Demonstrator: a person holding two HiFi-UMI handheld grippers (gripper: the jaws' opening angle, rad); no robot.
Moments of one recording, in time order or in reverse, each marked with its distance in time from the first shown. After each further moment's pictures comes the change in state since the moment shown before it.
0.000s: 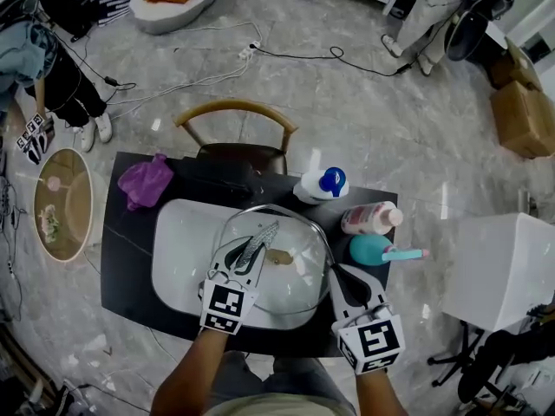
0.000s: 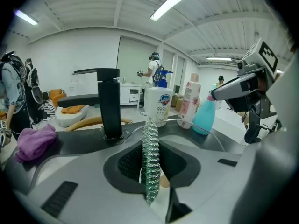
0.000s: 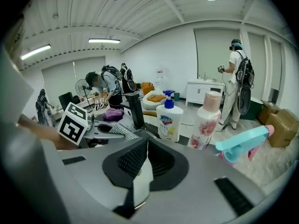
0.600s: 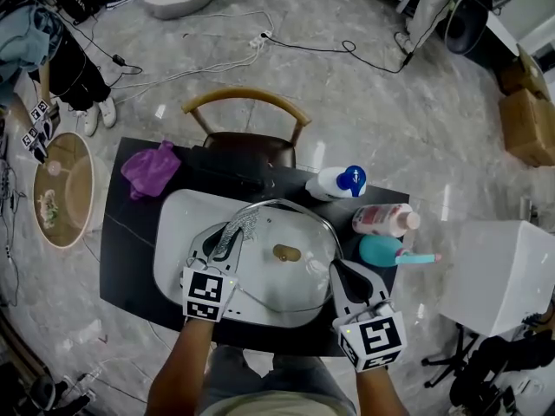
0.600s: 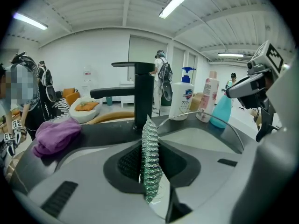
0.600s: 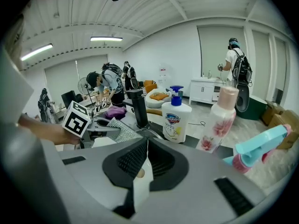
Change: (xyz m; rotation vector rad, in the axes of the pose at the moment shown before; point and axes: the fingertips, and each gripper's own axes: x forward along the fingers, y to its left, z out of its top) left arm -0.018 0.069 -0.025 -0.039 0.025 0.138; right arm 0.022 0.012 -0.003 -0.021 0.020 0.036
